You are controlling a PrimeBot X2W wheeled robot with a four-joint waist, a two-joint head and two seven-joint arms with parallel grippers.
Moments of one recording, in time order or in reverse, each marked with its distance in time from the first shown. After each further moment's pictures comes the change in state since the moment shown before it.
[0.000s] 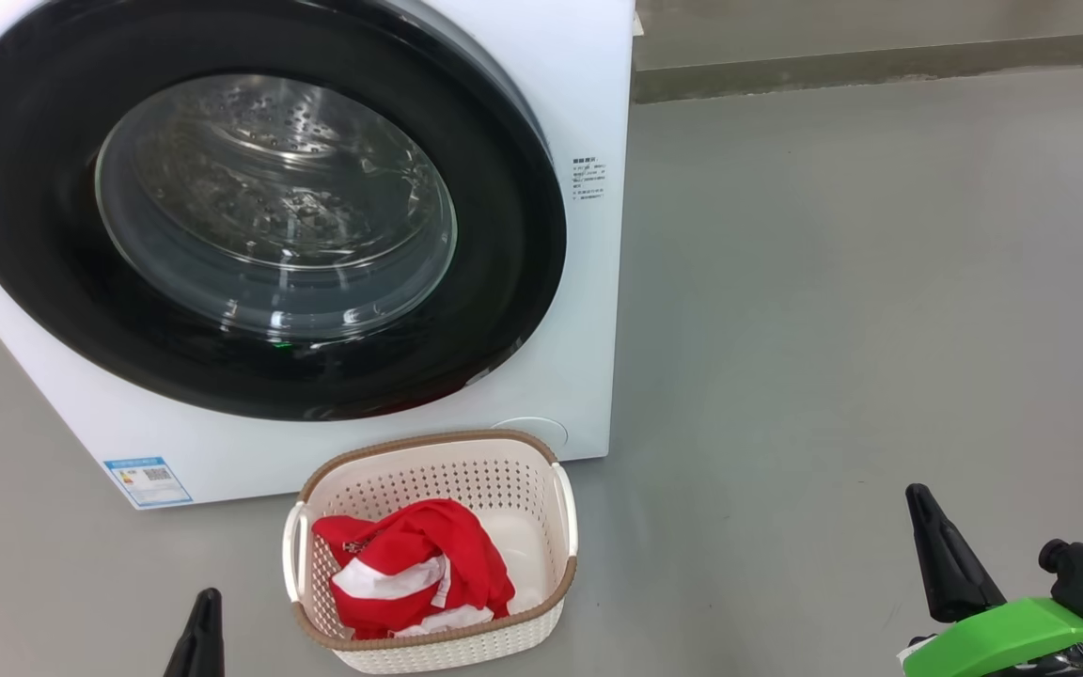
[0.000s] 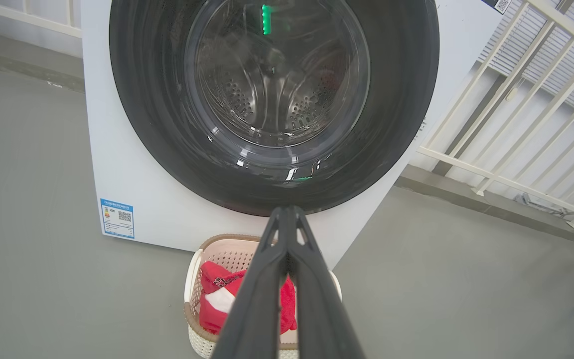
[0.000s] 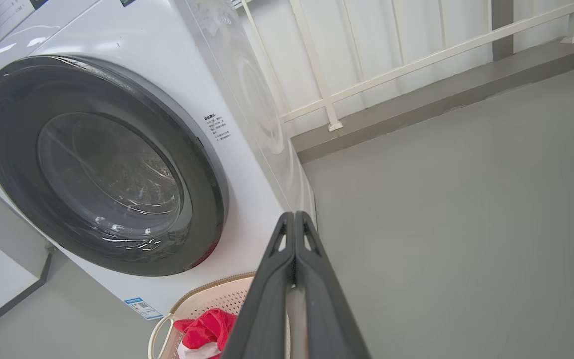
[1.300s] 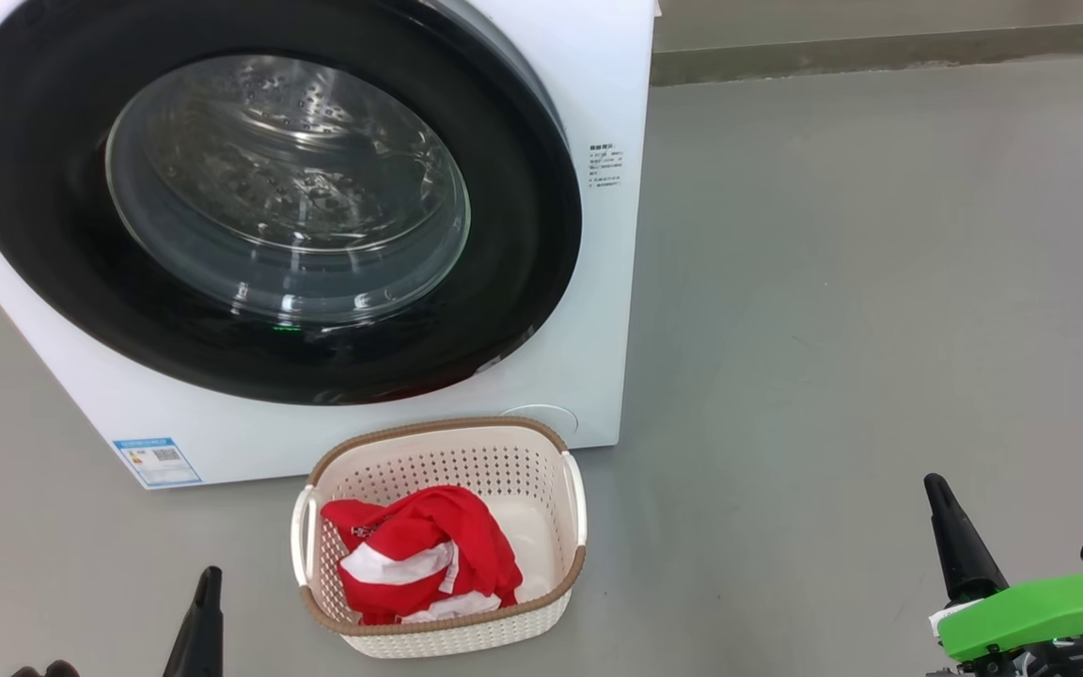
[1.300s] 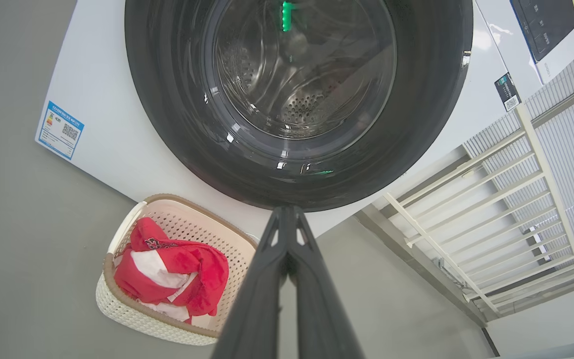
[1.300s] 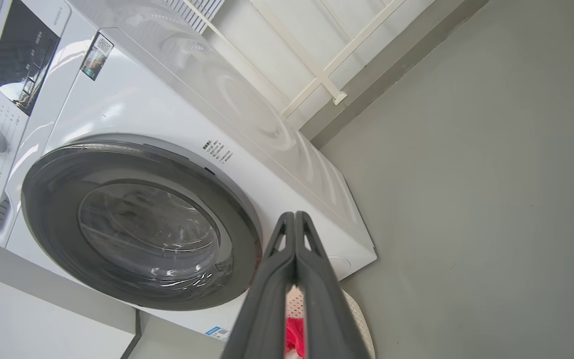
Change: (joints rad) left arm -0.062 -0.002 -0.003 0.030 -0.439 0.000 0.113; right arm -0.023 0.023 -0.053 -0.002 0.380 0.000 0.114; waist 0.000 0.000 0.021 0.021
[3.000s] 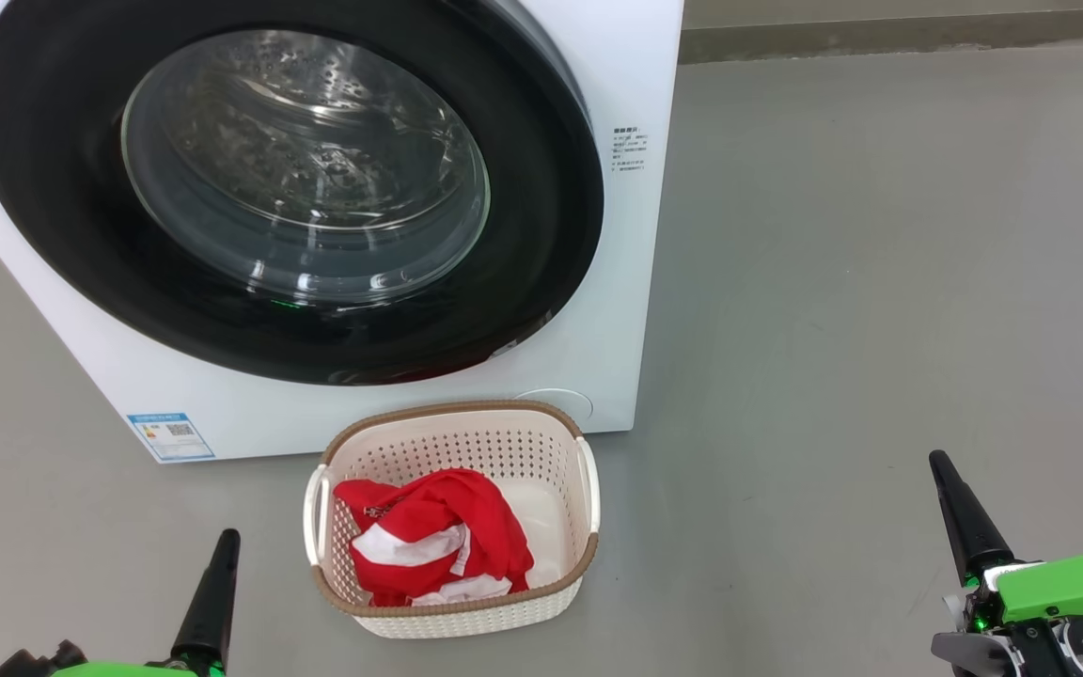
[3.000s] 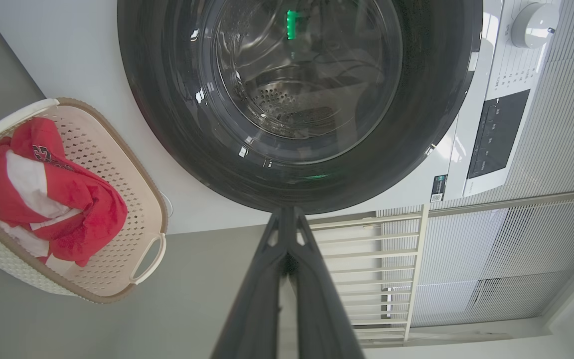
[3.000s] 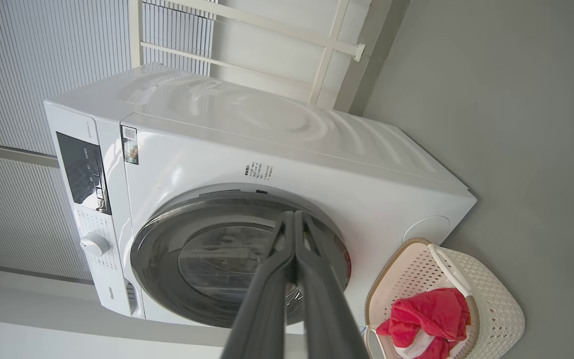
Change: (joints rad) left arm -0.083 -0.004 -0.003 0.042 -0.572 0.000 0.140; right arm -0.039 0.032 -0.064 -0.006 0.495 0.000 0.146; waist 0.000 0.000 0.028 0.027
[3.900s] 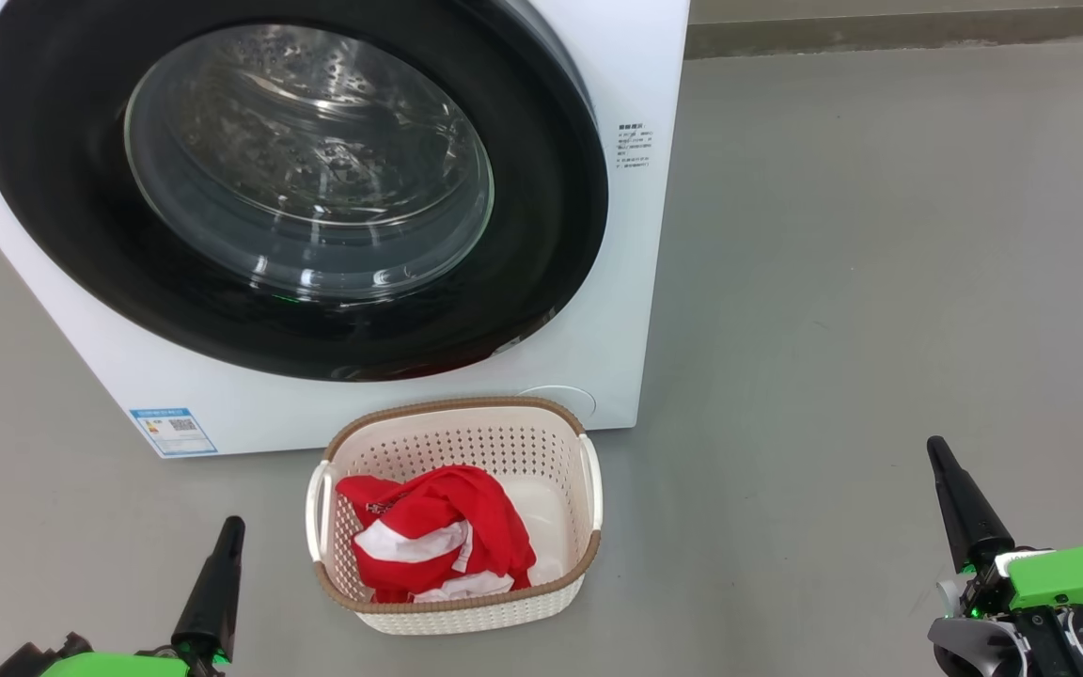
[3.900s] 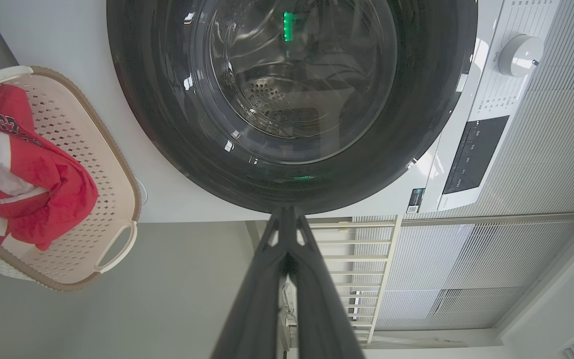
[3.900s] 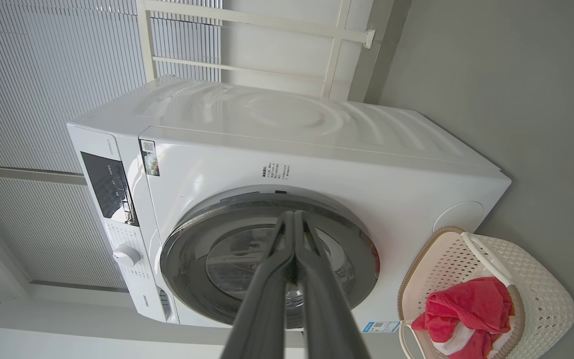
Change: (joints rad) left arm -0.021 -0.002 -0.001 0.008 -0.126 0.000 0.031; right arm -0.020 0.010 -0.010 -0.003 0.111 0.000 0.029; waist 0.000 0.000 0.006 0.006
